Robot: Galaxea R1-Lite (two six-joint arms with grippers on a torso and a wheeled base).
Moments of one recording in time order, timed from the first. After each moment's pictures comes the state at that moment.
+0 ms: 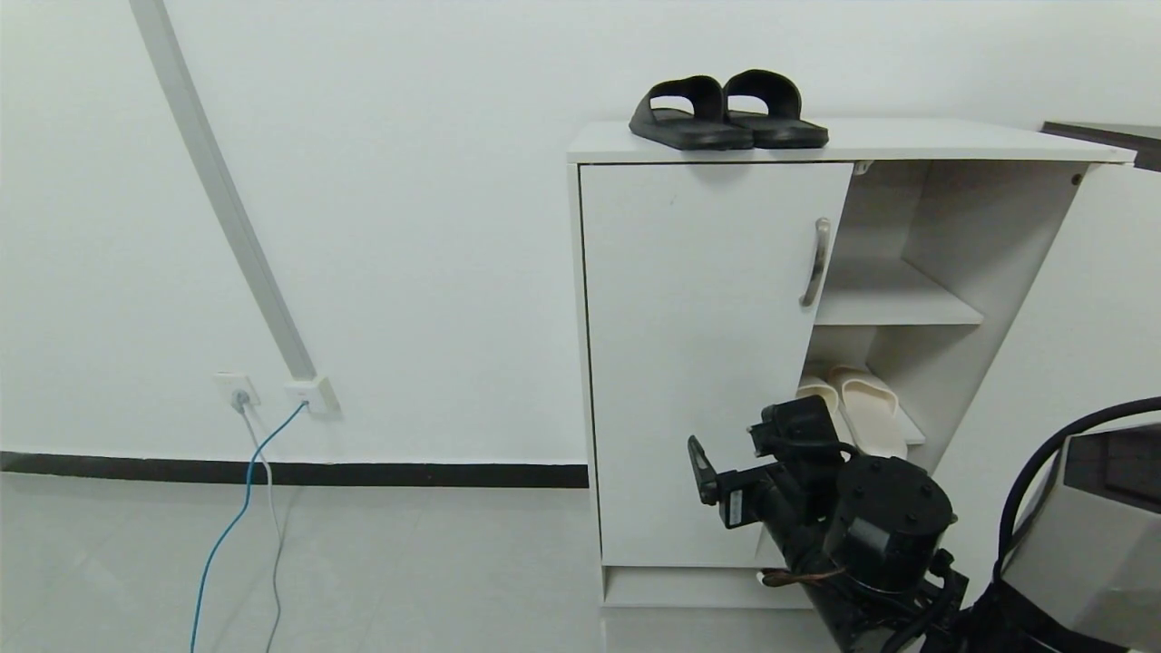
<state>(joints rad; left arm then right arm) 0.00 0.00 0.00 0.00 -0.01 -0.01 0.80 2.07 -0.52 -1.57 -0.59 -0.07</state>
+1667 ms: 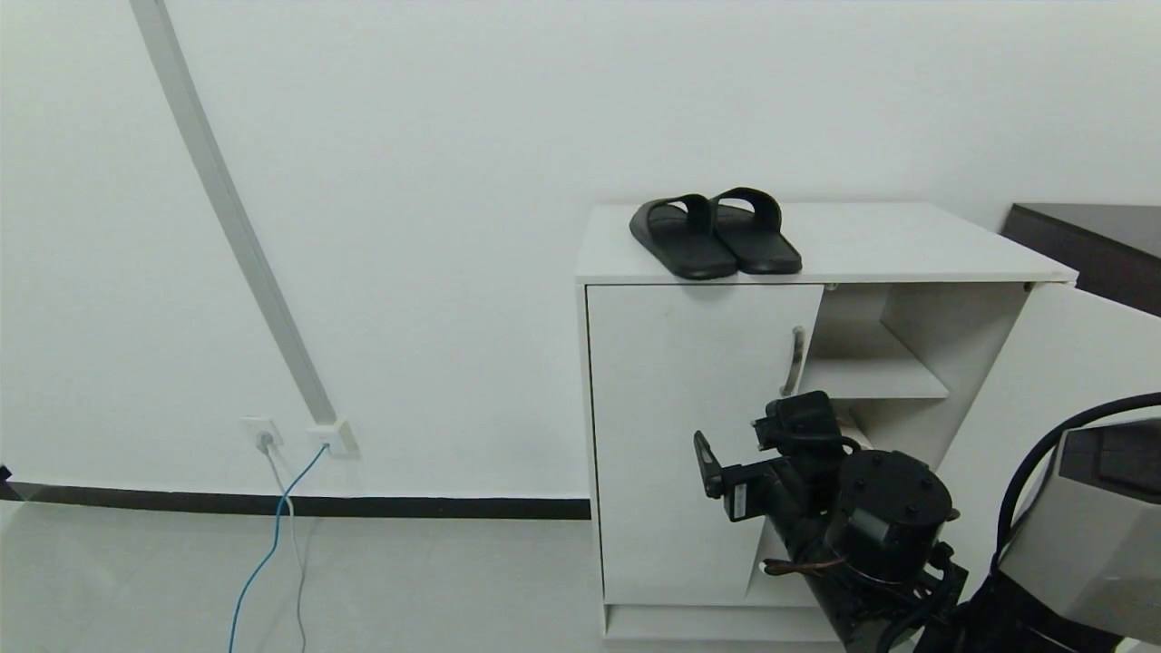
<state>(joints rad) 0.00 0.00 0.00 0.00 -0.02 0.01 0.78 2.07 -0.52 -1.57 -0.59 -0.08</state>
